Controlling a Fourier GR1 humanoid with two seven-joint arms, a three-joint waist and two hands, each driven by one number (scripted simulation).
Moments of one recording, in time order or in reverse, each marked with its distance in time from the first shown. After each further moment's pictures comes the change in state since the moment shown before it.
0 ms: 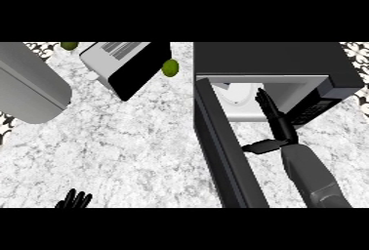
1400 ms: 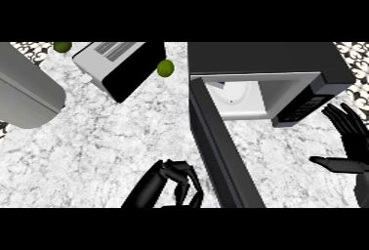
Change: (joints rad) left arm -0.665 -0.207 -0.291 0.373 -0.368 0.198 0.348; right arm 0.381 -0.248 -0.021 -0.515 -0.341 0.301 0.219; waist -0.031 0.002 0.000
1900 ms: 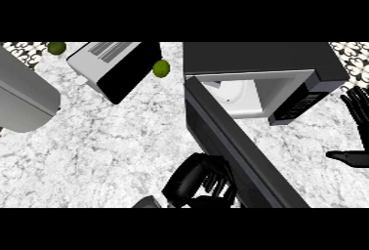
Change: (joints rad) left arm -0.302 -0.006 -0.230 0.280 0.079 0.242 0.081; right arm 0.023 -0.056 0.011 -0.186 -0.126 0.057 0.102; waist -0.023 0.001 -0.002
